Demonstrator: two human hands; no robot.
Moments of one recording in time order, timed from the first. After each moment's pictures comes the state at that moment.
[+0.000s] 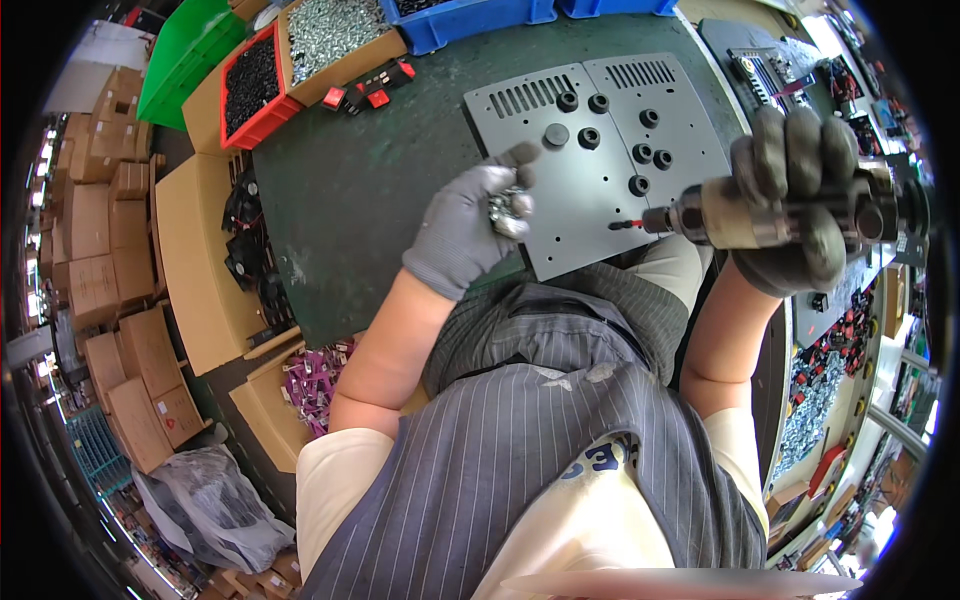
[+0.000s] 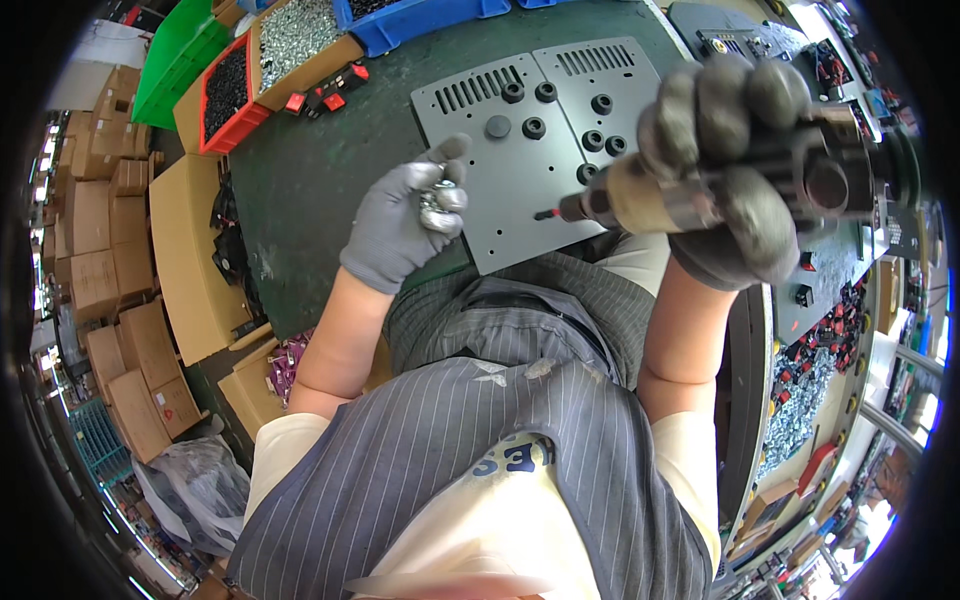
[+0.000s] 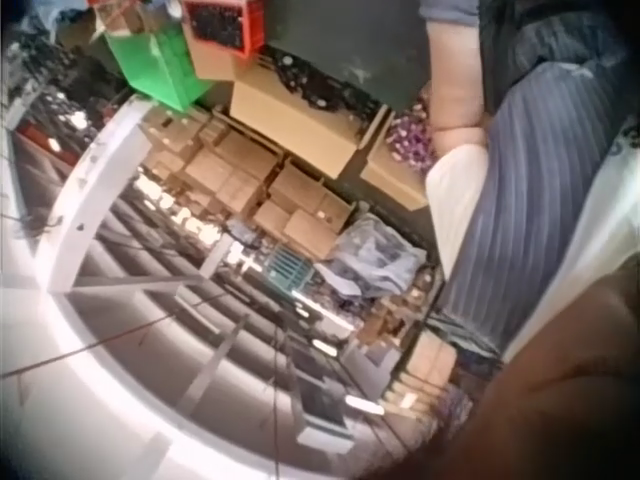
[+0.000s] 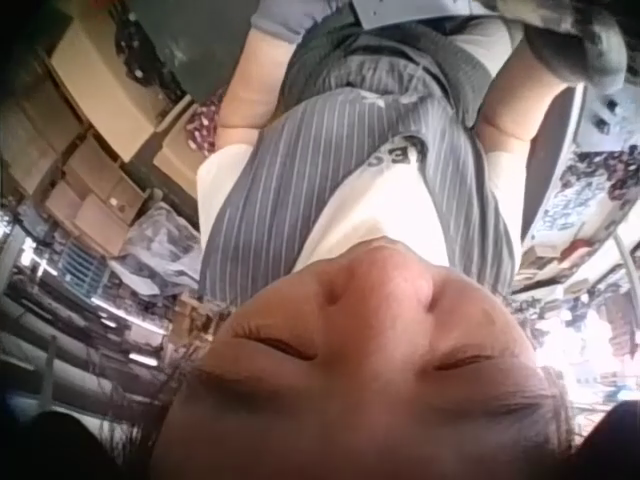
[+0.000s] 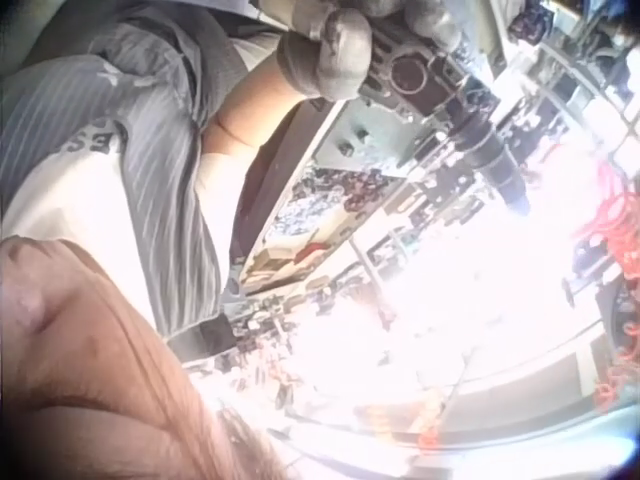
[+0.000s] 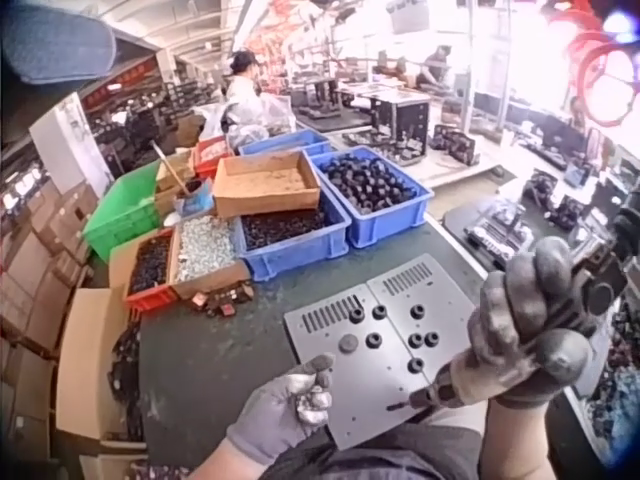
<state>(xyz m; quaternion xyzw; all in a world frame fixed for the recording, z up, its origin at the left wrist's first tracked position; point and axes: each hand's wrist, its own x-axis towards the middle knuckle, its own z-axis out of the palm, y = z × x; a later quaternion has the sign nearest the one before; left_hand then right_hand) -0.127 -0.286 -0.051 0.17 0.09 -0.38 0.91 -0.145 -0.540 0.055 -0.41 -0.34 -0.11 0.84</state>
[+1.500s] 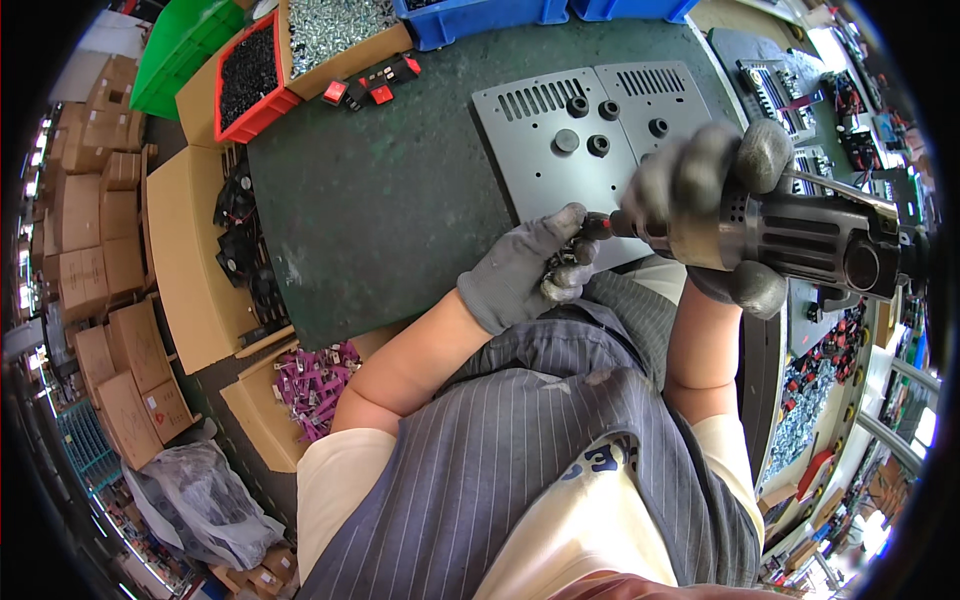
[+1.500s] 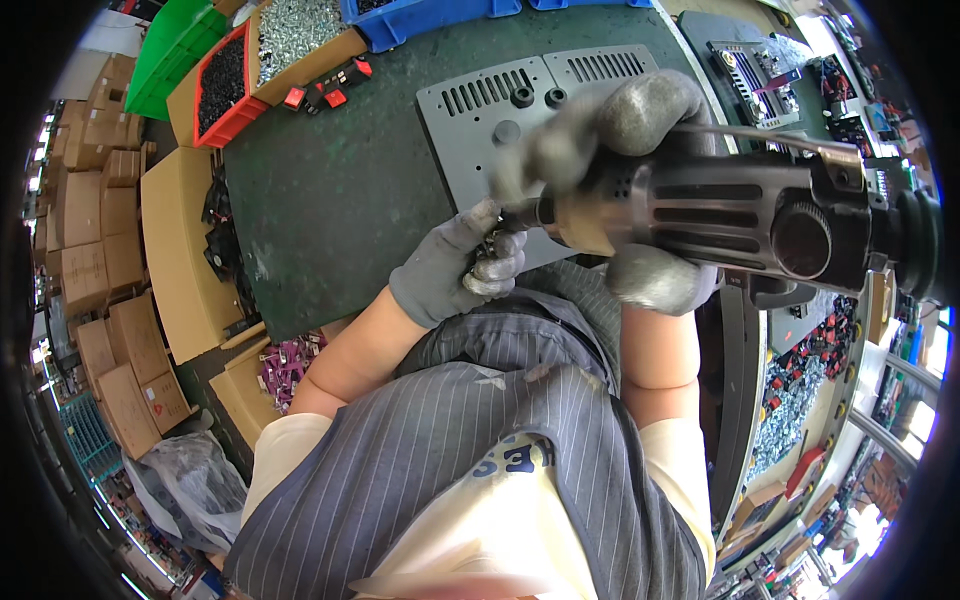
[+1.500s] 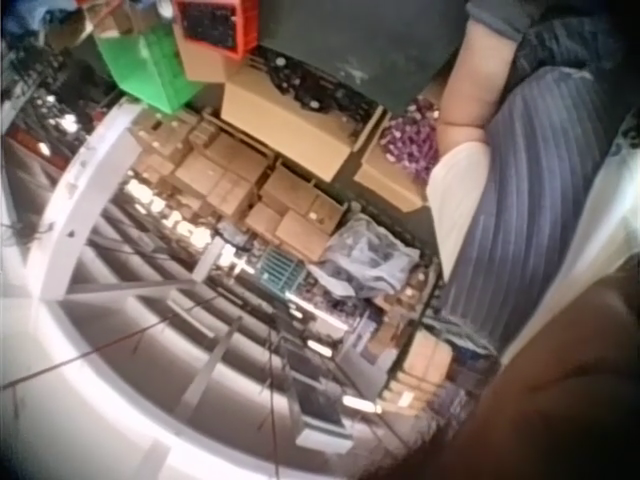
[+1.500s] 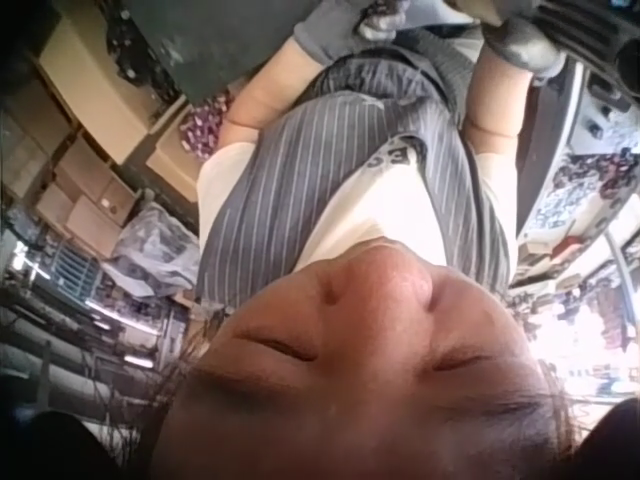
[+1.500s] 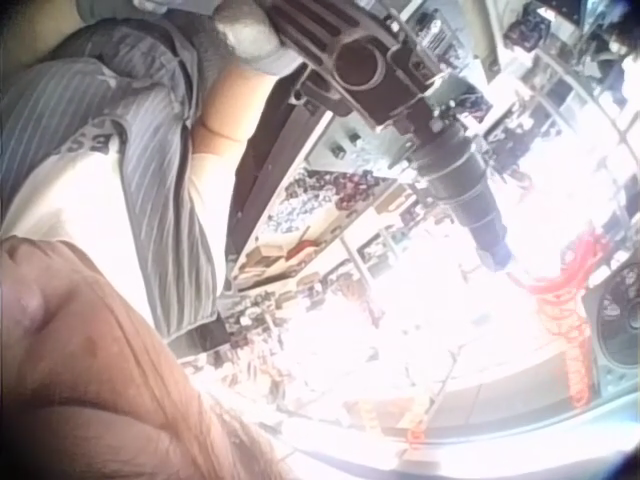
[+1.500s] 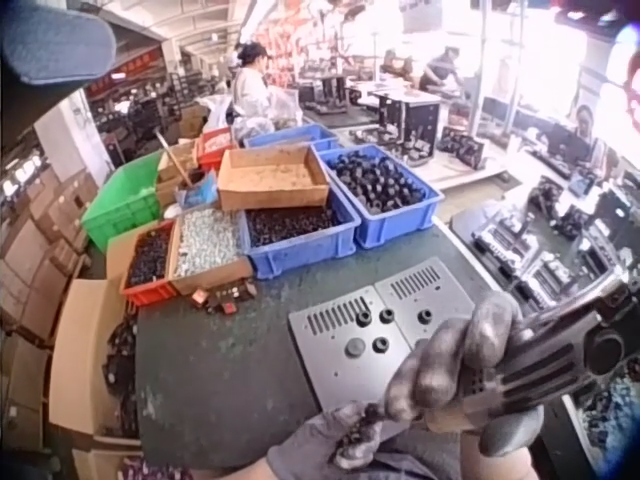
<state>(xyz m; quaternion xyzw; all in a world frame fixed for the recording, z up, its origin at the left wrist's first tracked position) -0.163 -0.320 -0.057 0.15 0.06 -0.49 0.86 -0.131 -0.496 0.028 -0.41 -0.41 -0.01 0.82</state>
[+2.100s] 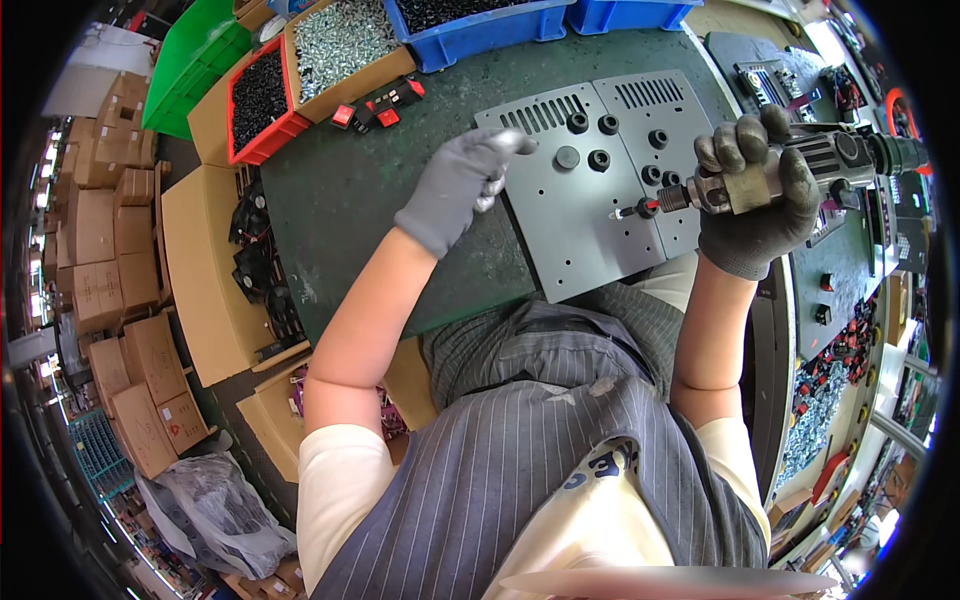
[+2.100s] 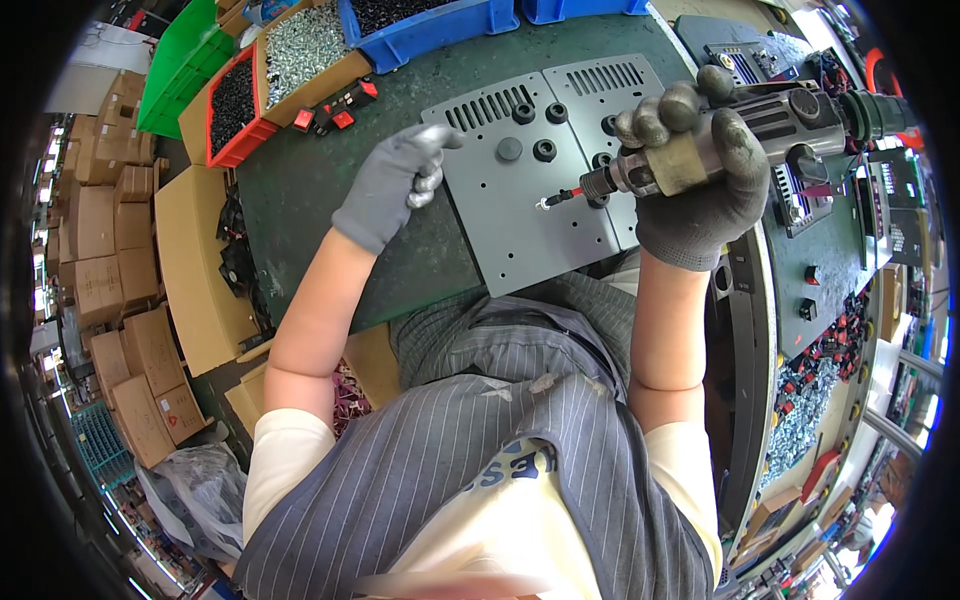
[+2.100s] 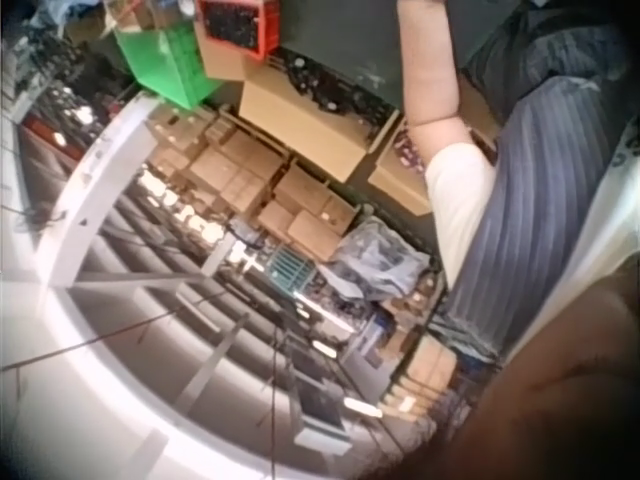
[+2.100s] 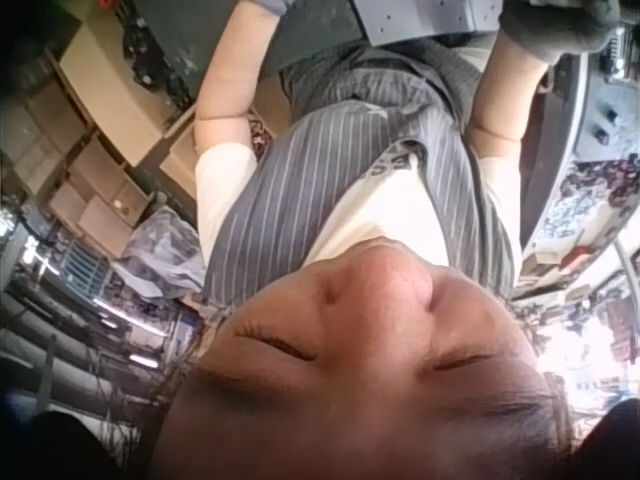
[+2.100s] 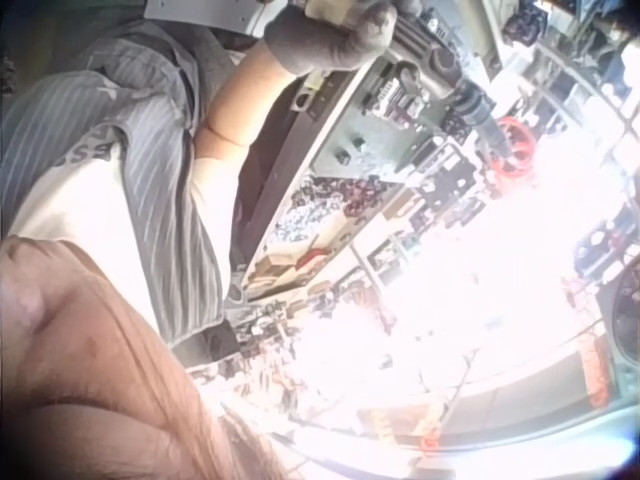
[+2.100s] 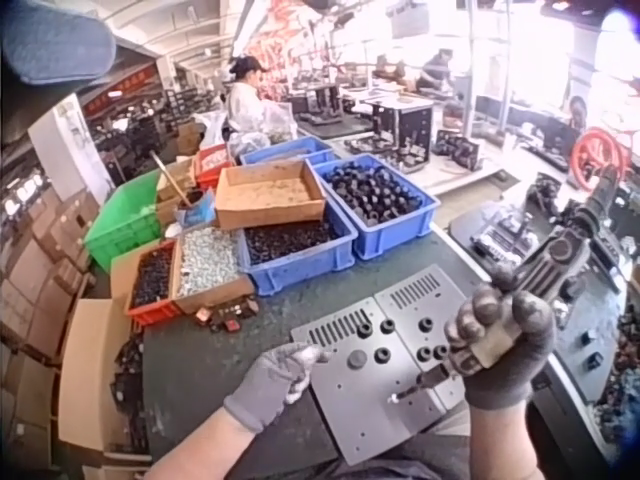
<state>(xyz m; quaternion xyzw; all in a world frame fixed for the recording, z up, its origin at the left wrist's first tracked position) -0.073 -0.278 -0.040 0.58 -0.02 -0.29 0.76 -0.132 -0.521 0.029 -0.36 -0.12 -0.18 0.91</state>
